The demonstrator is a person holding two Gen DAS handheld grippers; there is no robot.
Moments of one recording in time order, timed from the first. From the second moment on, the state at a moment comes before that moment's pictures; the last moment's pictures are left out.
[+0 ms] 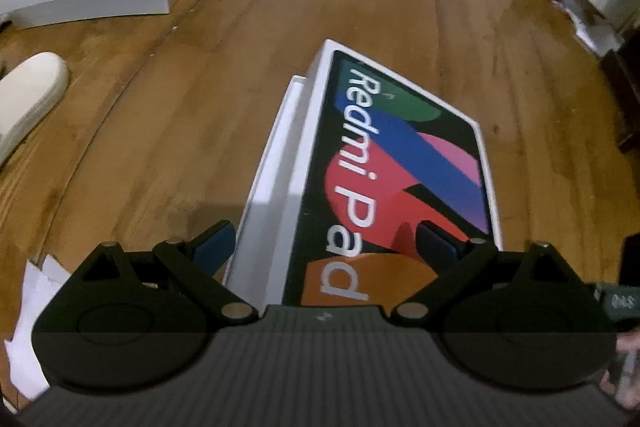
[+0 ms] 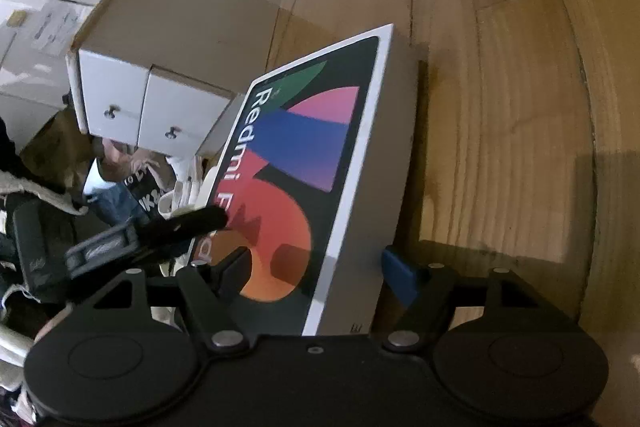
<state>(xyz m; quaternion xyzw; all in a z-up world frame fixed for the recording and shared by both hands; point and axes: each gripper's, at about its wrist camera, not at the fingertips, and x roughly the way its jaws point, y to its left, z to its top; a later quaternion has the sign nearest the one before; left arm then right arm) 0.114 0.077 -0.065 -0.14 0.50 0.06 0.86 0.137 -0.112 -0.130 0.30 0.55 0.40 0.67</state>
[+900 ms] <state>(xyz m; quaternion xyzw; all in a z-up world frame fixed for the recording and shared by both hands) 0.118 0.124 -0.084 -0.26 0.49 0.11 0.82 0.131 -0.103 -0.132 0.28 0.55 0.40 0.68</state>
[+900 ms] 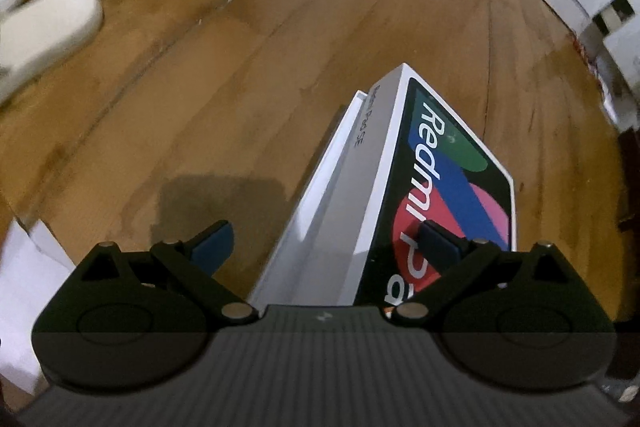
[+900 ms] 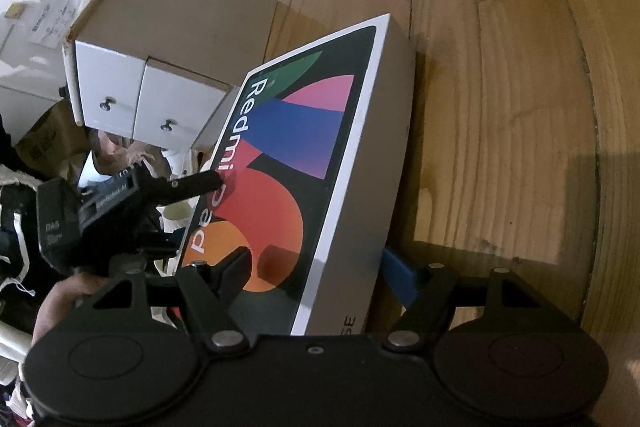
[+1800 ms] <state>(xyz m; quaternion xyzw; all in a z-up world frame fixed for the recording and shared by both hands) 0.136 0.068 -0.103 -0.31 0.51 -0.04 0.80 0.144 -0.138 -0.126 0.28 0.55 0.35 0.71</state>
